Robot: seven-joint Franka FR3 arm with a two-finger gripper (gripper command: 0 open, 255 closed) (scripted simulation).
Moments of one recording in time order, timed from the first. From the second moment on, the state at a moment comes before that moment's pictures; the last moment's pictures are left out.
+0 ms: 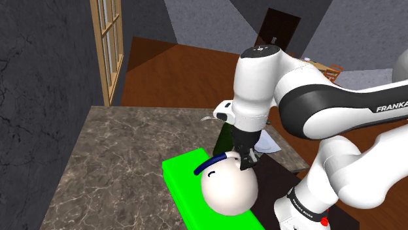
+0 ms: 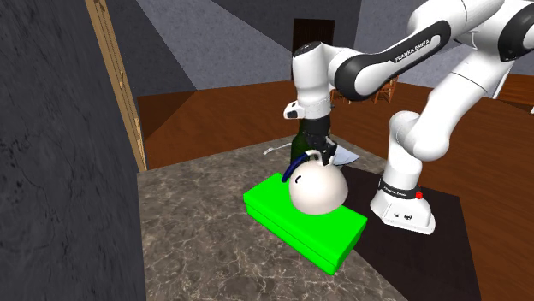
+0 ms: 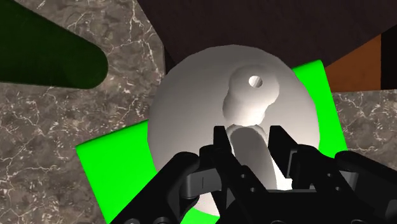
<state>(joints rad) 0.41 -0.52 0.33 -2.53 0.09 1.78 -0.38</state>
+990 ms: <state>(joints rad) 0.40 -0.48 0.35 -2.59 0.09 1.91 -0.37</state>
